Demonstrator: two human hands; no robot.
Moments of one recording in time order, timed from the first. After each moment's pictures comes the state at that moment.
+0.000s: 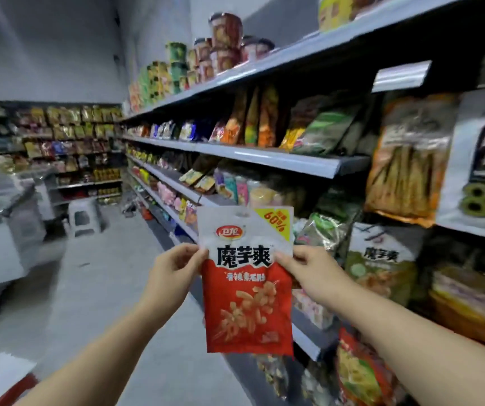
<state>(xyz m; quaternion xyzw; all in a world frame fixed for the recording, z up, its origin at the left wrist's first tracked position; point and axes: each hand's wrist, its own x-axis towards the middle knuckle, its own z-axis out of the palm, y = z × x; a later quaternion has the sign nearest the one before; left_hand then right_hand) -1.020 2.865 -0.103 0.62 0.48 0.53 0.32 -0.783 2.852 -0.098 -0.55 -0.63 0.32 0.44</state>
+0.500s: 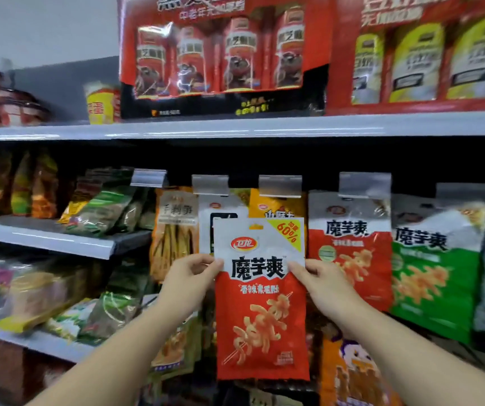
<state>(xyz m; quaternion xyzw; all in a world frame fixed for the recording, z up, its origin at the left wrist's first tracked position) -0.689 2.789 0.037 0.75 0.18 0.41 0.49 -0.530 2.619 0.042 -0.73 -0.41 0.03 0.55</state>
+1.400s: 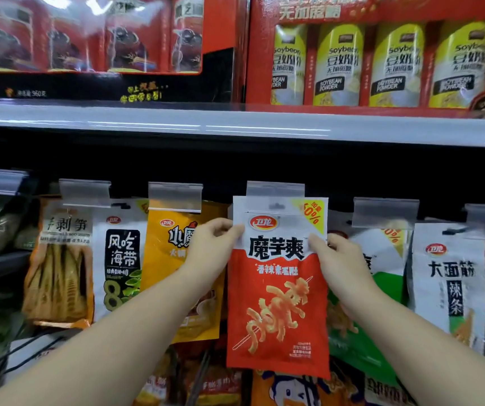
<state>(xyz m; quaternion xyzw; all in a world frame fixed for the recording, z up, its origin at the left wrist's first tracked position) -0.468 2.695 0.107 0.73 0.05 0.44 0.52 -0.378 2.522 0.099 -0.73 -0.28 -0.14 0.61</state>
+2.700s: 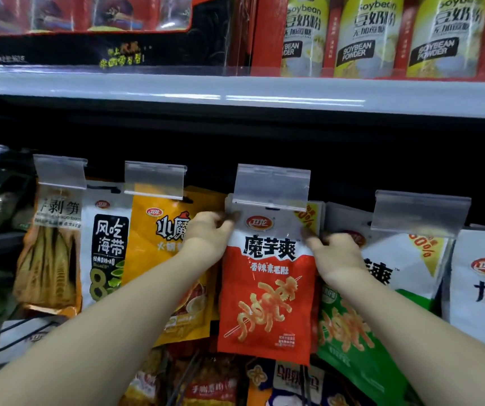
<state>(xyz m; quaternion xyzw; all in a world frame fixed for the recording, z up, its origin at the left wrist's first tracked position) -0.390 2.738 0.105 0.77 0.21 0.47 0.38 -0.308 2.548 0.115 -0.82 -0.26 -0.14 0.49</state>
